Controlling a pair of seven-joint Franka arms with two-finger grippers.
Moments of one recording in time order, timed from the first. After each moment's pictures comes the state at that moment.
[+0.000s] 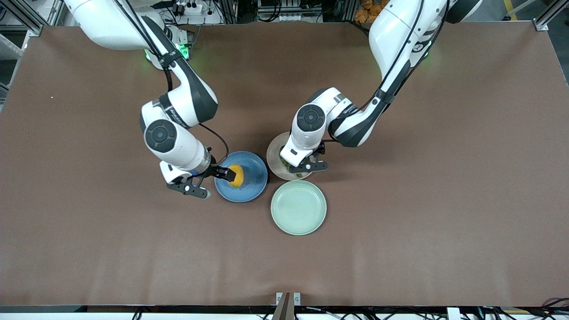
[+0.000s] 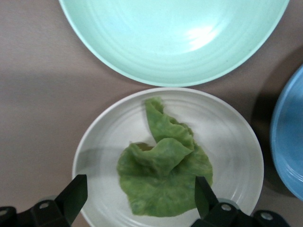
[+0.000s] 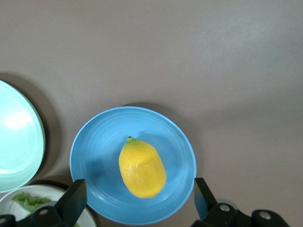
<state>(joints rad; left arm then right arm) -0.52 0.71 -0.29 -1.60 0.13 2.27 -0.93 0.24 0.50 0.24 -1.71 -0.03 2.23 0.78</state>
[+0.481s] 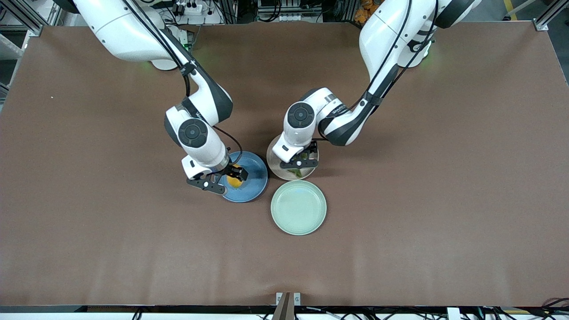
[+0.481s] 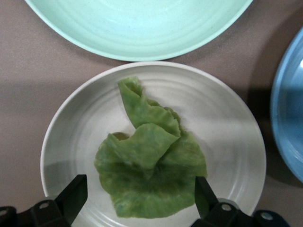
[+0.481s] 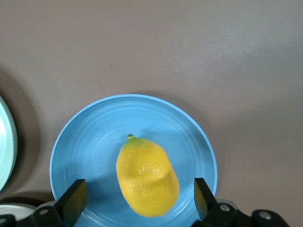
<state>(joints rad) -0.56 0.75 -0.29 -1.59 0.18 2.29 -0.93 0.25 0.58 0.29 -1.75 -0.19 2.32 0.94</state>
